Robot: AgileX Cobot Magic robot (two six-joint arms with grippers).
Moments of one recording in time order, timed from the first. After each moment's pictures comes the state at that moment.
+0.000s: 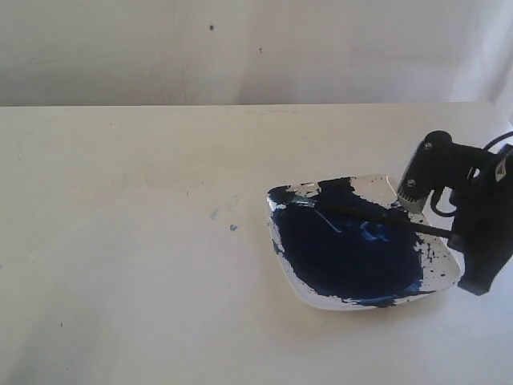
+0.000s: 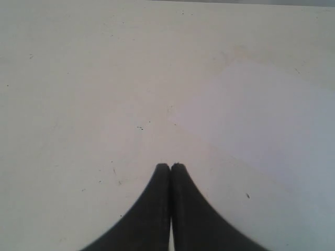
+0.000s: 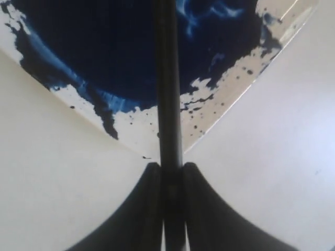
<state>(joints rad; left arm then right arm) -0.04 0.00 0.02 0.00 0.40 -0.07 0.35 1.41 -0.85 -0.13 0.74 -0.81</state>
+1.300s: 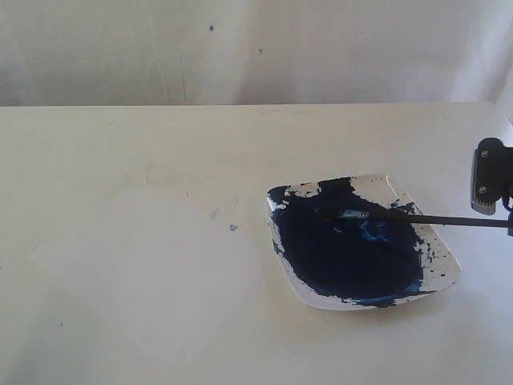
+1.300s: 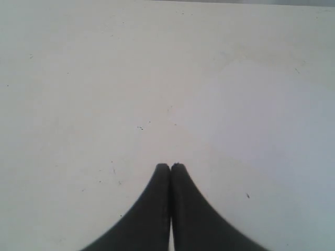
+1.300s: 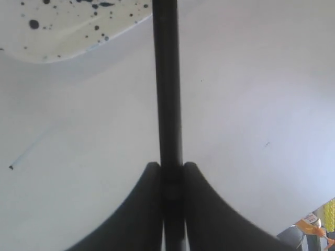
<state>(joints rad) -0.04 0.00 0.02 0.00 0.40 -0.07 0.01 1.62 -0.96 -0.07 0.64 -1.38</state>
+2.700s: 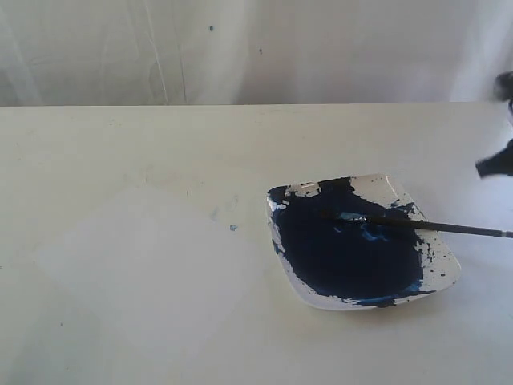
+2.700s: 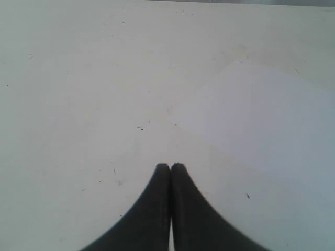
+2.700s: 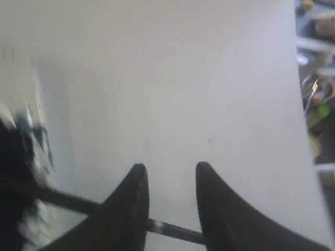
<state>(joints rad) -0.04 0.00 0.02 0.00 0.40 -0.07 0.01 1.53 -0.96 -0.07 0.39 -0.17</state>
